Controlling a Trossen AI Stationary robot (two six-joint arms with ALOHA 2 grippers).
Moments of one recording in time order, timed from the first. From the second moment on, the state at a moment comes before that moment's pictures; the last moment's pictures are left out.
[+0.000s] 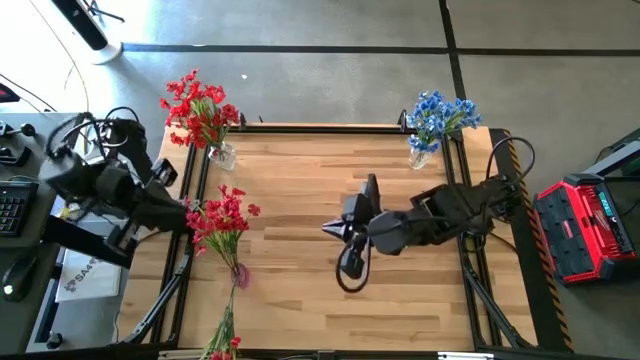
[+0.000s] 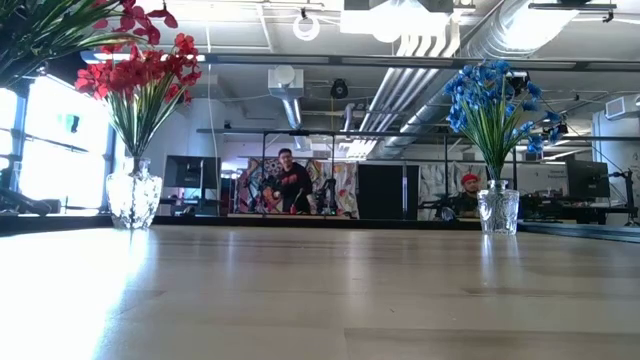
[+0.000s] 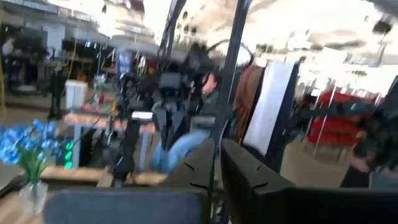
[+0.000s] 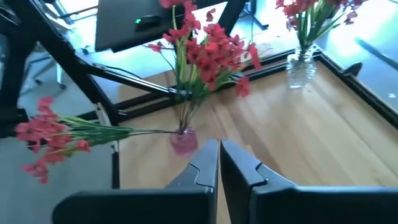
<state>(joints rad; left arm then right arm) -1.16 0.74 1.14 -0.09 -0.99 0.06 0.43 1.84 2.31 -1.06 0.50 0.52</state>
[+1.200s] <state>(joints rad) -0.64 0.75 1.34 -0.65 -0.64 -0.14 0.33 2.37 2.31 -0.60 -0.09 0.19</state>
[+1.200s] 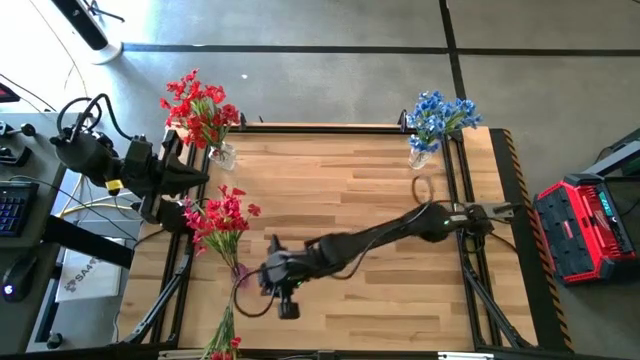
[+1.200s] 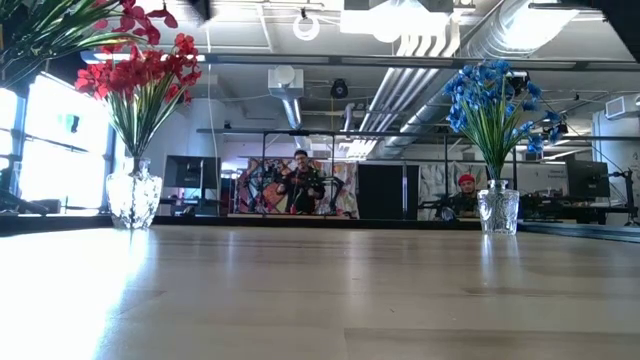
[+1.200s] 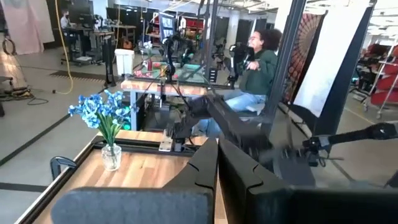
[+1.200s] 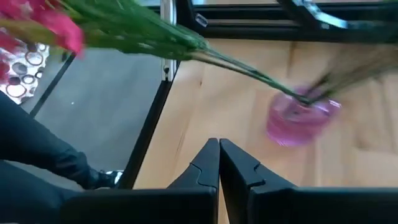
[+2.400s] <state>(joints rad) -0.64 0.78 1.34 -0.71 -0.74 -0.20 0.33 2.71 2.31 0.47 0.23 0.02</state>
